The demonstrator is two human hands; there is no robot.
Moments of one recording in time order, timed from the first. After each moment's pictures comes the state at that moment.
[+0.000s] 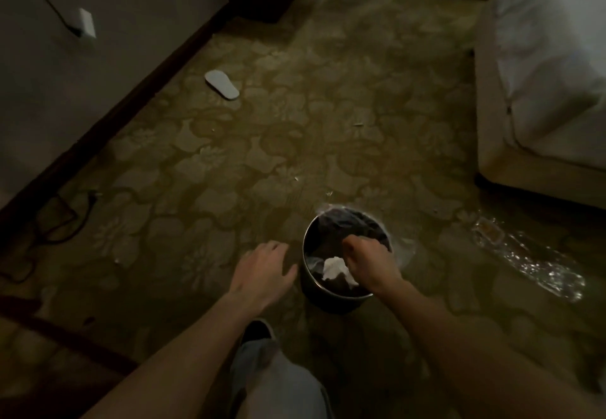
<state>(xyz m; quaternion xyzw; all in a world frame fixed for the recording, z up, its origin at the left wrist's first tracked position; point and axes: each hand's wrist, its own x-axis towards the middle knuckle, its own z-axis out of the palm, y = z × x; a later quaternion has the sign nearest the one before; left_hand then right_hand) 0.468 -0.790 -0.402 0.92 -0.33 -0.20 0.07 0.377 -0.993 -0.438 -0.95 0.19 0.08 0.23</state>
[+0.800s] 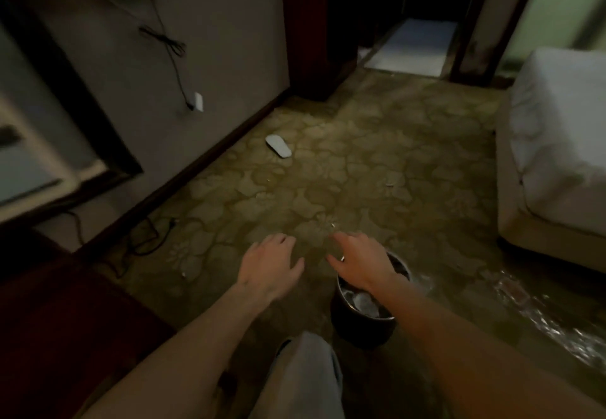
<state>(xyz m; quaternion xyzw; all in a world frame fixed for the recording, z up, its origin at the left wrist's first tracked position) 0.417 -0.703 -0.248 0.95 -0.29 -0.03 0.08 0.362 -0.889 -0.262 -0.99 0.04 -0.02 0.15</state>
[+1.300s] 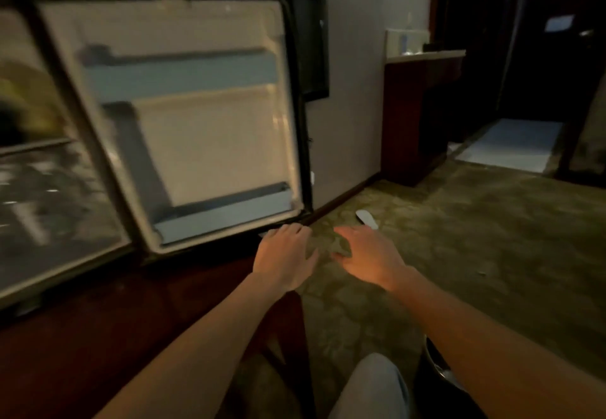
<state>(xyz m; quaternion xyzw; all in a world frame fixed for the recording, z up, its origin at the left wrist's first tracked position) 0.324 -0.510 -0.064 0.96 -0.19 0.18 0.05 0.327 -0.697 -0.075 -0.98 -0.13 -0.12 0.12</state>
